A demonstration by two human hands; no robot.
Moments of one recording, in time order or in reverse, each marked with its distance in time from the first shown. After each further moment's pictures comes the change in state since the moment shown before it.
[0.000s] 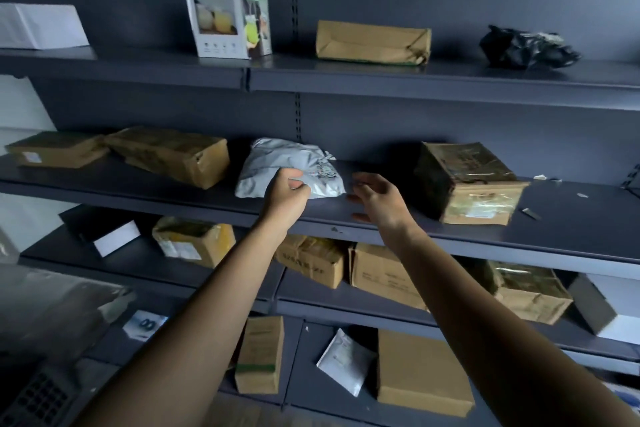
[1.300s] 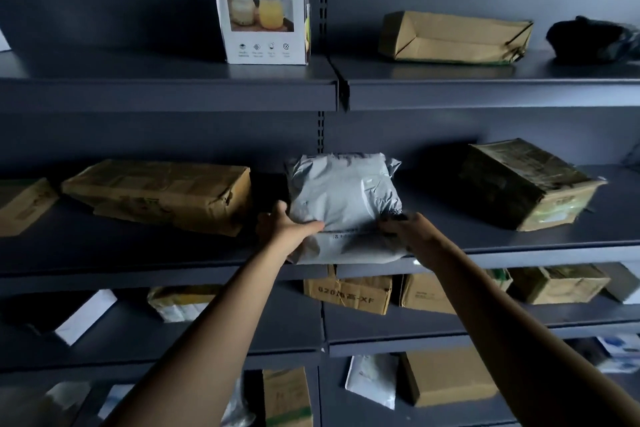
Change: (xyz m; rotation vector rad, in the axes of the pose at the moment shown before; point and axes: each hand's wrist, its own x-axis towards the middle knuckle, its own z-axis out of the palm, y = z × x) left_hand 0.173 -0.092 -0.099 0.263 -0.292 -0.174; right_hand 0.098 0.054 0.099 -0.234 0.181 0.236
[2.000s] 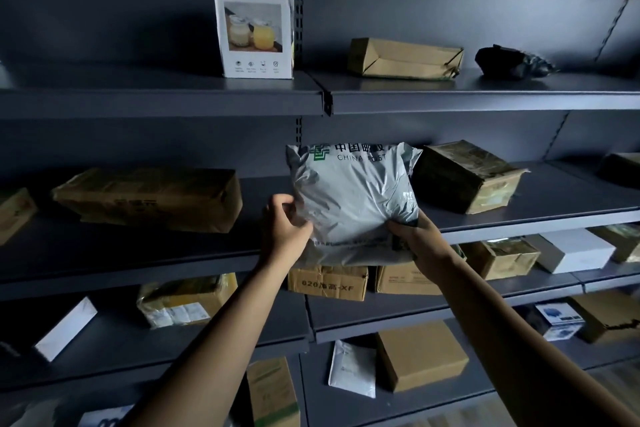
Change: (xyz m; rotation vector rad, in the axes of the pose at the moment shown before) left_hand -0.058 -0.014 -0.001 -0.229 0.128 0.375; right_hand -0.097 0.006 -0.011 0.381 0.154 -0.183
